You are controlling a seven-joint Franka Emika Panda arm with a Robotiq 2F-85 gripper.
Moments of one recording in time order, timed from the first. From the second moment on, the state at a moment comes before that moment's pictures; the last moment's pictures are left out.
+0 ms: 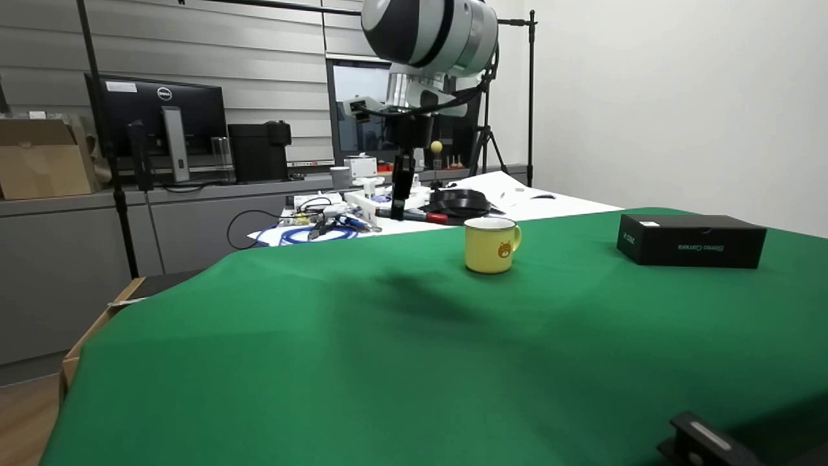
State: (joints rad) arm 0.34 0.70 0.04 -1.69 0.18 2.53 2.04
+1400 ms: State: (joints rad) arm 0.03 0.52 0.14 -1.91 0.90 2.48 1.42
